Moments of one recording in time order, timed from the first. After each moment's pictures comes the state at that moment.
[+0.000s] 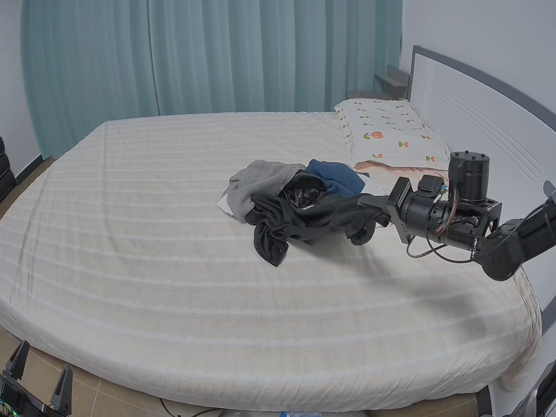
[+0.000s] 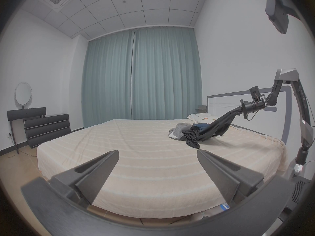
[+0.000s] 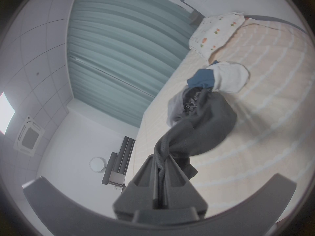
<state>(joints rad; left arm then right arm) 0.00 0.02 -0.02 0.00 -0.02 0.02 0.40 1.85 -0.90 -0.77 0.29 0.95</state>
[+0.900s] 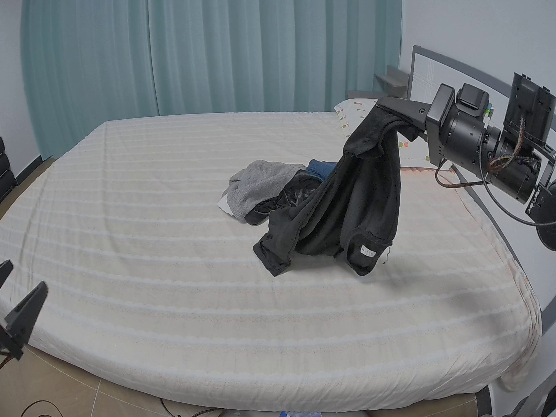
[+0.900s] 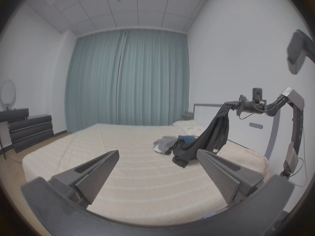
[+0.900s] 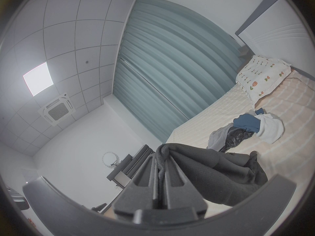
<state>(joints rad) -0.04 0.61 -0.42 -0.08 -0.17 -0.03 0.46 1.60 -1.04 -0.72 0.27 0.78</state>
